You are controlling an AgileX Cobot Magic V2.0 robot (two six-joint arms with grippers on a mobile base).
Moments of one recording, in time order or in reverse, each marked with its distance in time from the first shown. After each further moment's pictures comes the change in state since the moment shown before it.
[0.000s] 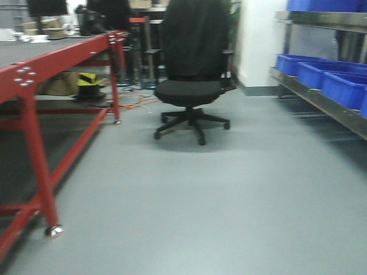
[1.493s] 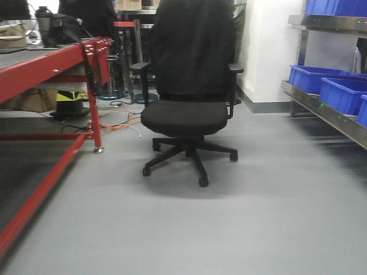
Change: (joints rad) left arm 0.000 0.000 0.000 0.000 0.000 -0.002; right arm 0.000 -0.001 0.000 0.000 0.000 0.000
